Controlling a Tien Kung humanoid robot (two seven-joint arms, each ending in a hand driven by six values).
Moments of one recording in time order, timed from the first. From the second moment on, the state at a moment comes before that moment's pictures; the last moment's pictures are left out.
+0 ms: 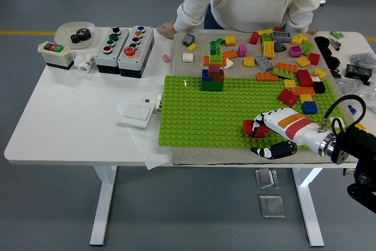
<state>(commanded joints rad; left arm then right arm) -0.09 0.02 -1.08 -0.18 1.20 0.04 0.29 0.58 -0.59 0.56 1.37 -1.89 -0.07 0.06</state>
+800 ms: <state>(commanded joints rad) -0.09 0.02 -1.08 -0.18 1.19 0.04 0.28 0.58 -0.60 0.57 1.41 -1.91 -0.06 0.03</state>
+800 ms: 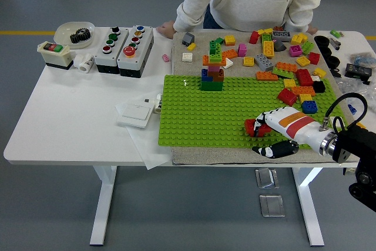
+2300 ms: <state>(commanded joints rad) -0.09 0.02 -1.08 -0.18 1.20 0.04 0.29 0.60 -0.48 0.59 1.25 -2.01 -0.23 0.03</state>
